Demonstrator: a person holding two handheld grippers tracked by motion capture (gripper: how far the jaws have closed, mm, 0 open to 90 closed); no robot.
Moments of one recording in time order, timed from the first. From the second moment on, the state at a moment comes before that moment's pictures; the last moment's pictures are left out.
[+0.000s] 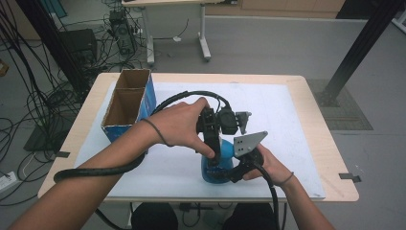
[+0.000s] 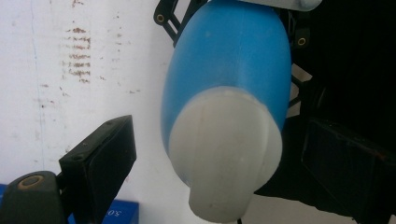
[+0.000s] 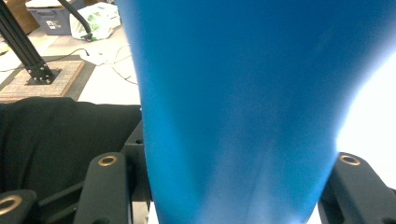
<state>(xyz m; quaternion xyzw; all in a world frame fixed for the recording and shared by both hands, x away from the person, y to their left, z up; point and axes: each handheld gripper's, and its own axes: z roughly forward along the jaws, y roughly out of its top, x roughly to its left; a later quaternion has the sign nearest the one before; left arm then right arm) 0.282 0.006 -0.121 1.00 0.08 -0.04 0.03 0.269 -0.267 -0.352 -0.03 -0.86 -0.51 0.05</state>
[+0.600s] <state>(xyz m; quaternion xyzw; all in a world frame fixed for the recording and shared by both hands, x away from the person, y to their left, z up) 0.282 0.007 -0.121 1.00 0.08 -0.04 0.03 0.269 -0.266 -0.352 -0.03 -0.86 -0.52 0.05</state>
